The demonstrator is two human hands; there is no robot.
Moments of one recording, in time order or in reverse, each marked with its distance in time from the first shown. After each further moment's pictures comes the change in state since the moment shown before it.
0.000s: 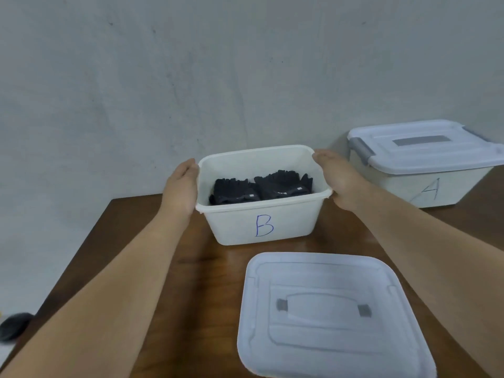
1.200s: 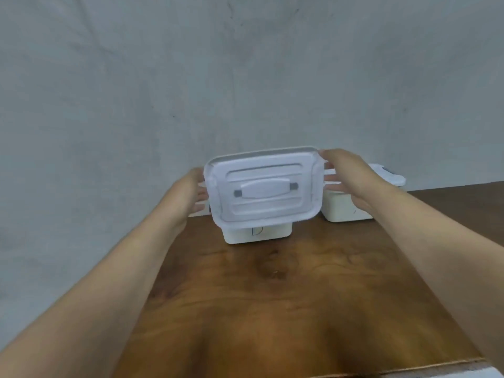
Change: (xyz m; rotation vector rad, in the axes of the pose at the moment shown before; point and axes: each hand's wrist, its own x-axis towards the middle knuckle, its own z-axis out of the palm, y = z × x) left_hand -0.229 0.136 -0.071 0.059 -0.143 0.114; right_hand -0.256 -0.082 -0.081 -0.105 0.020 -0.339
